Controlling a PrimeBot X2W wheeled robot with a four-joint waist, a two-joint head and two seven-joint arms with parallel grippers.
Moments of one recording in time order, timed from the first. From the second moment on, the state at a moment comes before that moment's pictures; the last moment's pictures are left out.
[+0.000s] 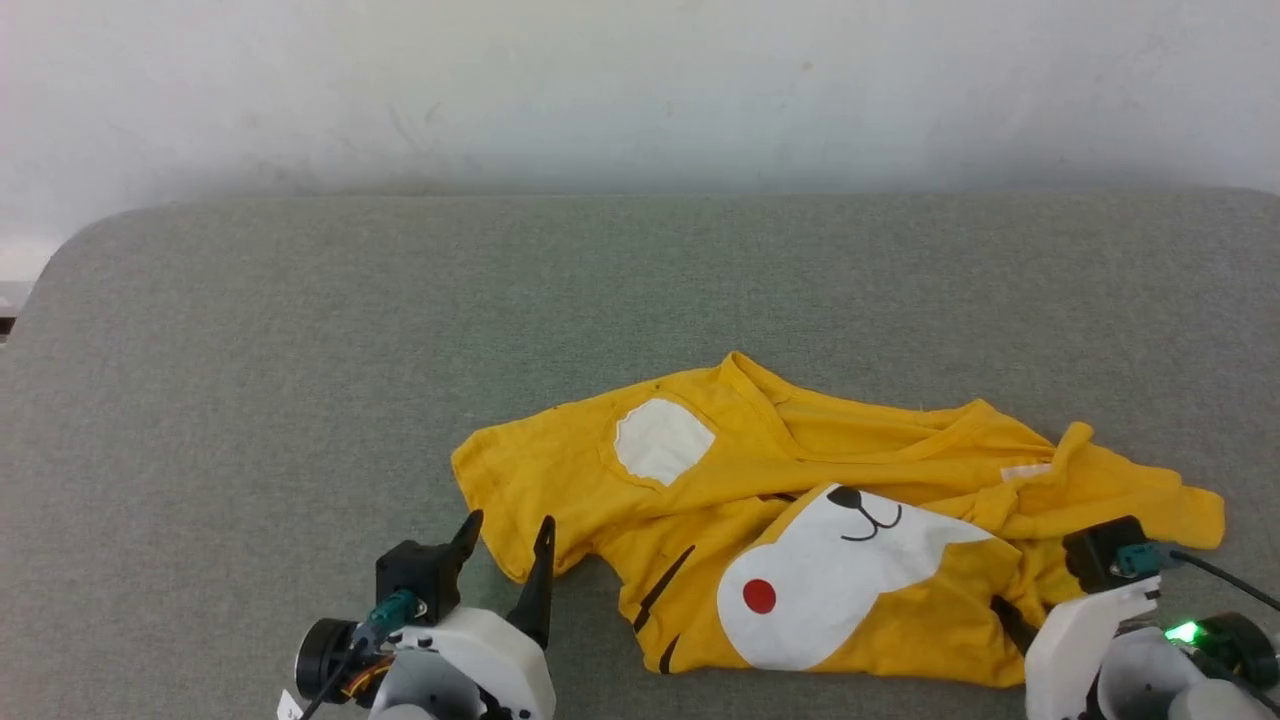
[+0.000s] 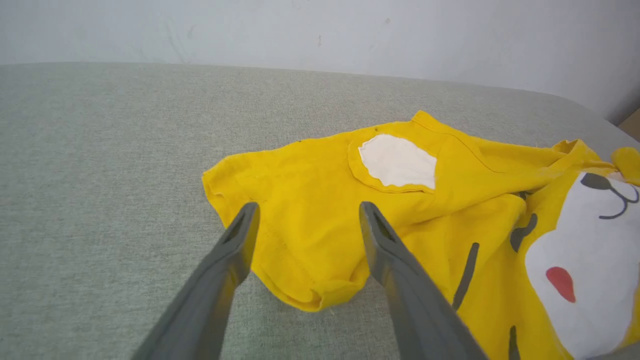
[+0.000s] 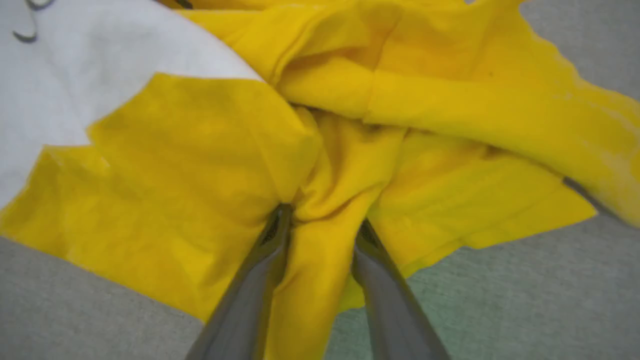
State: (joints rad) left arm -0.08 0.13 -0.32 0.27 -0.30 0.06 -0.09; right arm -0.06 -0.36 0.22 0.31 0.35 0.13 0.36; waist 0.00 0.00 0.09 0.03
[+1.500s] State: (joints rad) left arm -0.07 0.15 -0.32 0.27 -0.34 0.09 -0.13; right arm -0.04 -0.26 -0.29 0.21 0.15 0.13 0.63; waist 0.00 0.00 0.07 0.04
